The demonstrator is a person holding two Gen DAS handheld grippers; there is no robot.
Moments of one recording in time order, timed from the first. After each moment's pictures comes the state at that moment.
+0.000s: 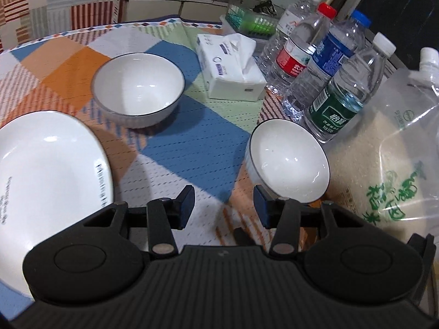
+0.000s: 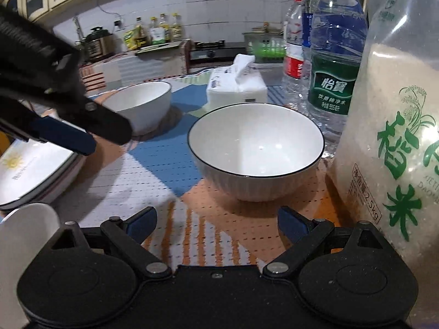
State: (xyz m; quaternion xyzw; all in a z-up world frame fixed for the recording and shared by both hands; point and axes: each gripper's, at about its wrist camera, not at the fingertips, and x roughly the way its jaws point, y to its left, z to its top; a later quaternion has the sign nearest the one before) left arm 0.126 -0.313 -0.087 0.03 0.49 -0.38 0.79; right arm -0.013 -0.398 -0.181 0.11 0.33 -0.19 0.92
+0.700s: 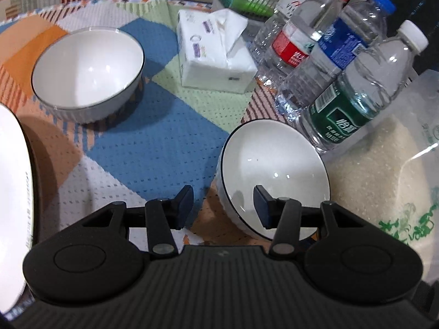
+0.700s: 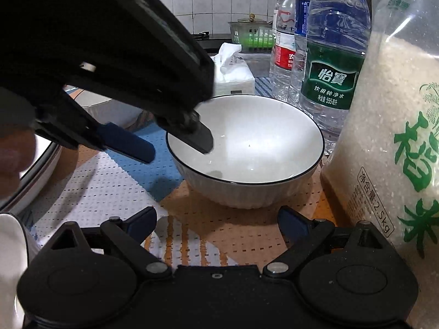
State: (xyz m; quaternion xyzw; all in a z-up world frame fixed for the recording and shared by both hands) left arm 0.138 -0.369 -0.129 0.00 0.52 -0.38 0.76; right arm 0.016 -0.414 -0.193 0.10 0.35 -0.22 0.91
